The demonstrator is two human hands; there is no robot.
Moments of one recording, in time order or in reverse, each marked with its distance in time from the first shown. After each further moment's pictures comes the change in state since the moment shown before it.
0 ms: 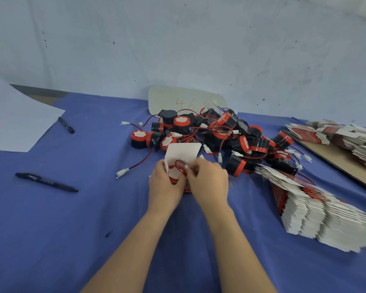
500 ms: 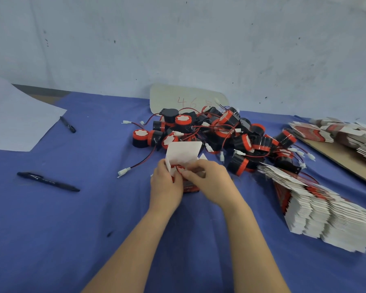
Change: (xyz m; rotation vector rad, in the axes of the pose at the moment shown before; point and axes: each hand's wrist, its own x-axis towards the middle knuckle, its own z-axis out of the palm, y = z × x) left_hand 0.002 -0.005 0.000 0.041 -0.003 0.041; right_hand 0.002 0.012 -0.016 0.476 -0.318 -0.030
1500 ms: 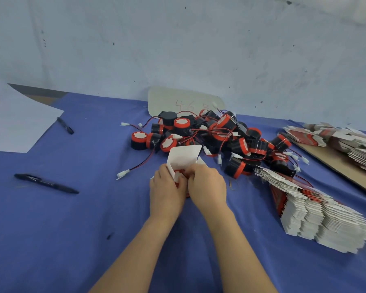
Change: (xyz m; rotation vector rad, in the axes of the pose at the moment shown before) left_hand -0.008 0.009 0.001 0.183 0.052 -0.019; right_hand -0.001 -0.015 0.020 -0.521 0.147 0.071
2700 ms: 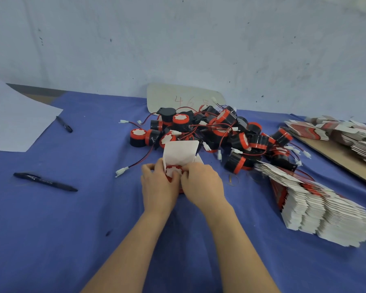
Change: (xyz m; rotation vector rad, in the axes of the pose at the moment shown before) left_hand 0.007 -0.008 -0.005 0.020 0.037 -0.015; right_hand -0.002 -0.003 -0.004 -0.003 -0.104 -0.037
